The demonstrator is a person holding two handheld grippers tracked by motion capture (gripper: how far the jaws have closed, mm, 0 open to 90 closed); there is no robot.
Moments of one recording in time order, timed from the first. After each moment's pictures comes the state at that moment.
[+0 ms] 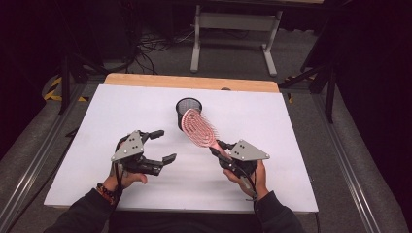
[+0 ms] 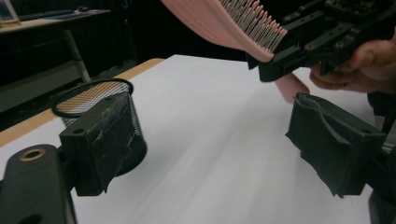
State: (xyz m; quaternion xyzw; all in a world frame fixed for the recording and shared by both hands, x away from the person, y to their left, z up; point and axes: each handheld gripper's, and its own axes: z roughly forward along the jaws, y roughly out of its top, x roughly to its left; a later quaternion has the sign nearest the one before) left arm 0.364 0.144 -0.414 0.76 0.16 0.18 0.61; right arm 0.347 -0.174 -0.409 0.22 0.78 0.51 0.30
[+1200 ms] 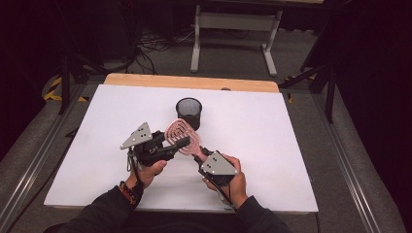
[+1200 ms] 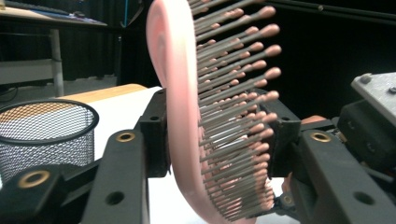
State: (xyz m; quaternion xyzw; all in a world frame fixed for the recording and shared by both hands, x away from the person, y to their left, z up) left arm 0.375 0.116 -0.408 0.68 0.22 0.10 0.69; right arm 0.332 -0.117 -0.437 0.20 0.78 0.46 0.37
